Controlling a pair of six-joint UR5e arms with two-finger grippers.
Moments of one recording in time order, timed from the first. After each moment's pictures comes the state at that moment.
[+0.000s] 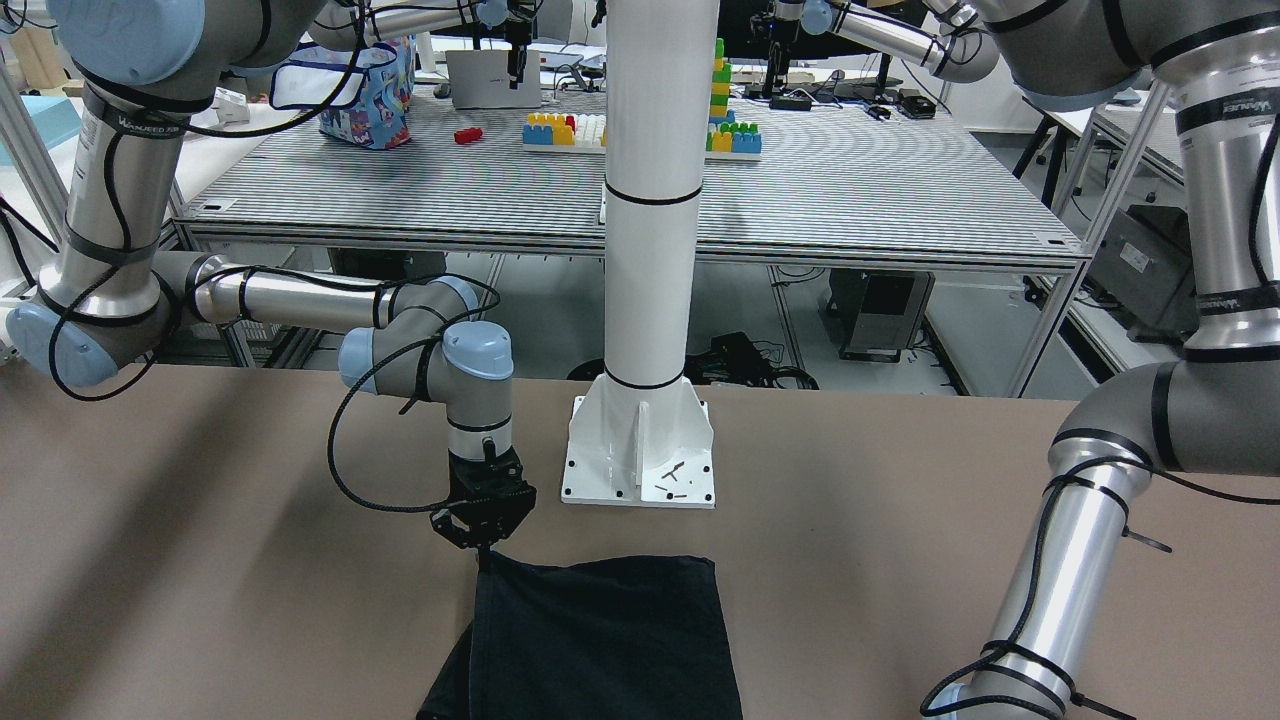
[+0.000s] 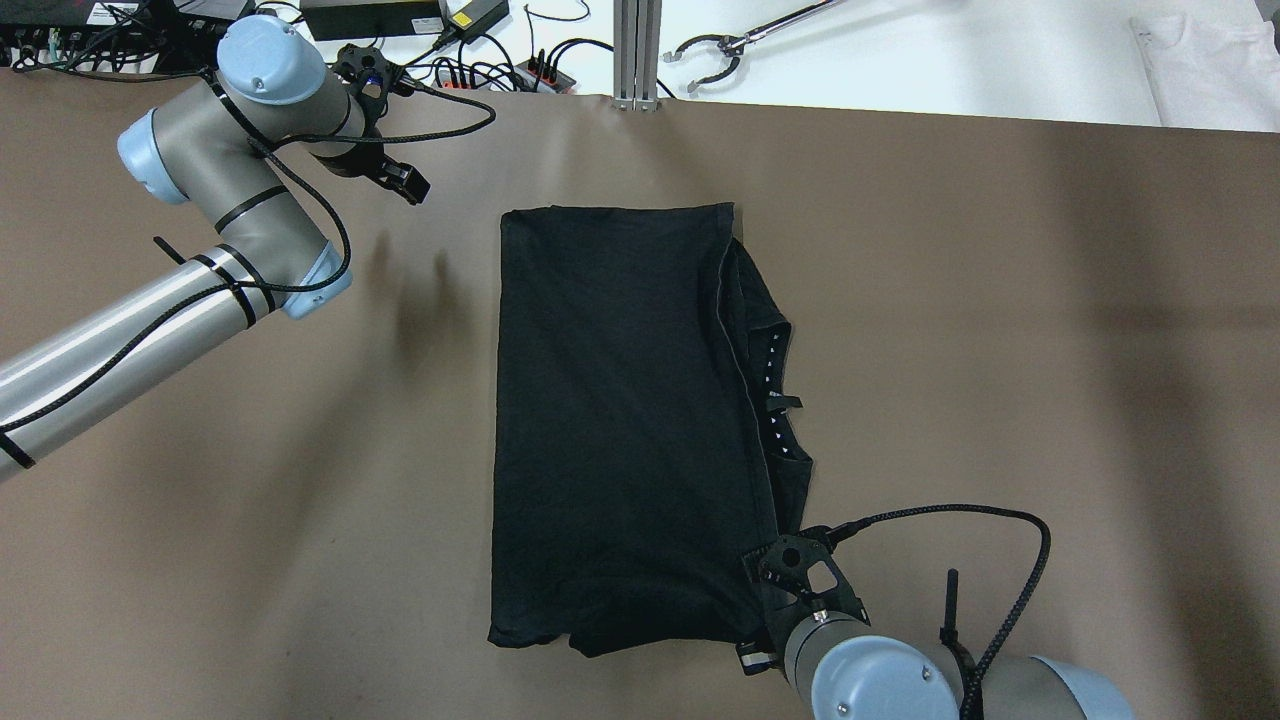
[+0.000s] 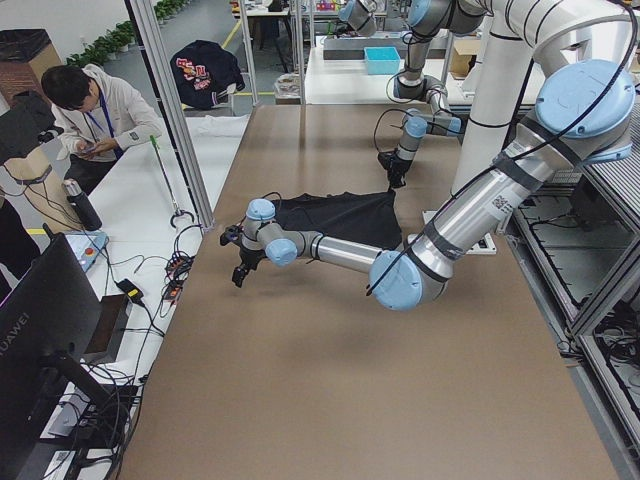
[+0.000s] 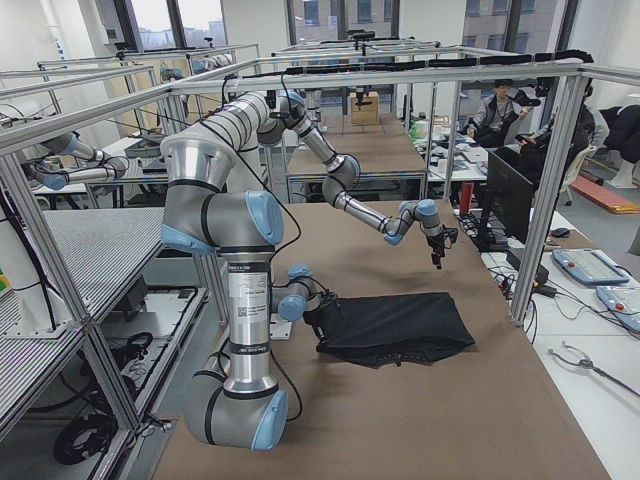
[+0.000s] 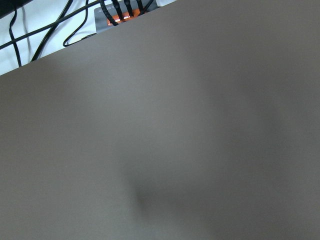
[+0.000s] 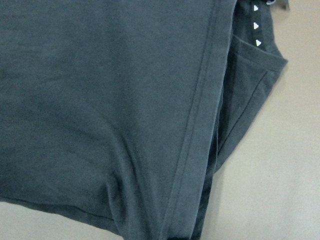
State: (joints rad) left arm -0.99 -2.41 -0.94 -2.15 -1.94 -0.51; right arm 0.17 -1.31 2.12 -1.58 1.43 1.14
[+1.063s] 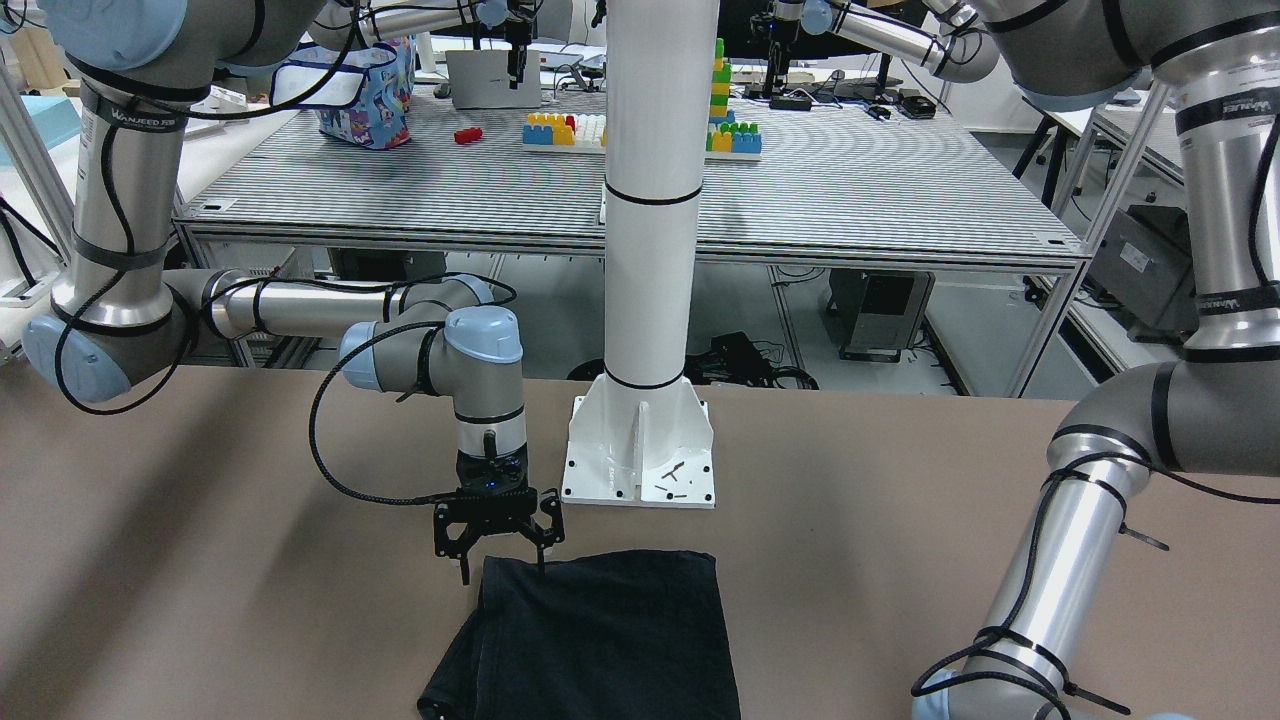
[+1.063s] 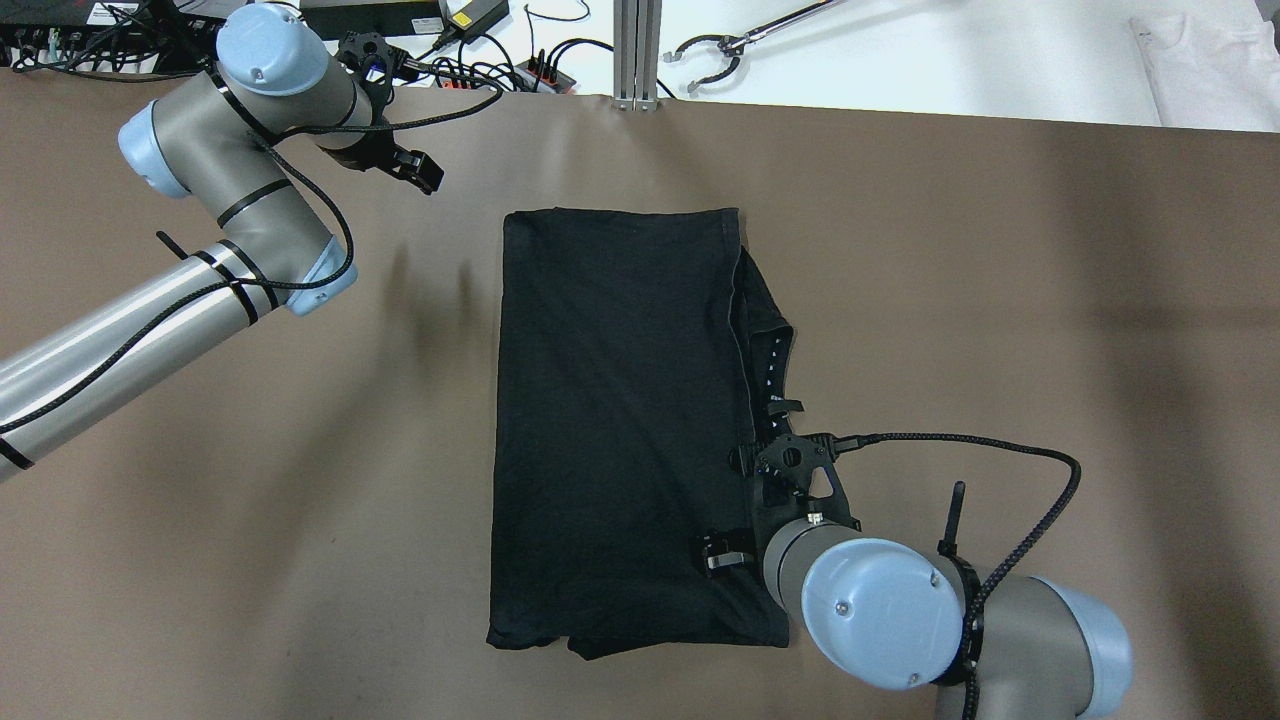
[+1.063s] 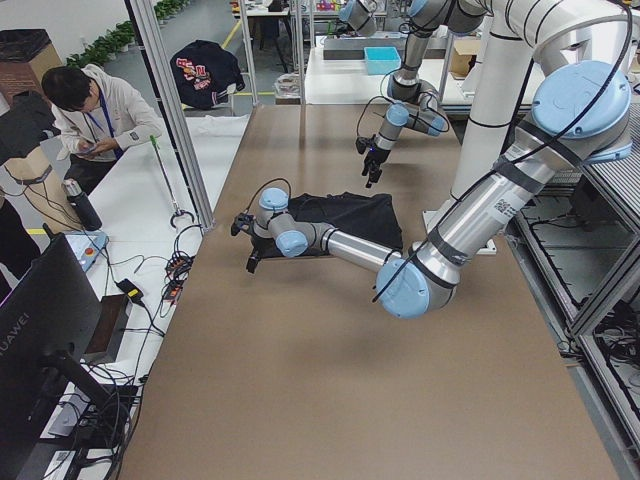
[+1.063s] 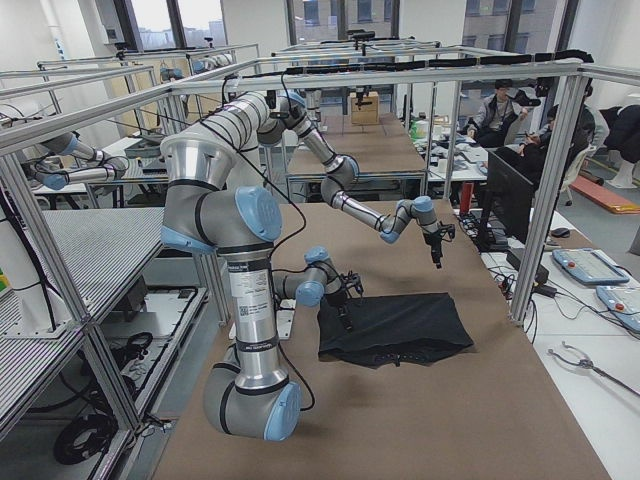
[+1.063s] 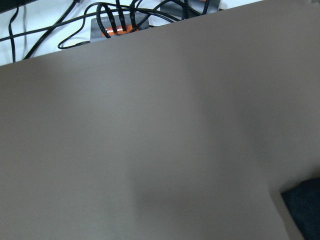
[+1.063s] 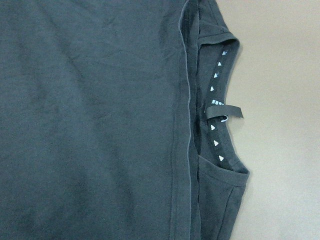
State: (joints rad) left arm -0.95 -2.35 -1.12 -2.14 -1.95 -0.76; right arm 0.36 -1.21 2.10 -1.58 1.45 1.20
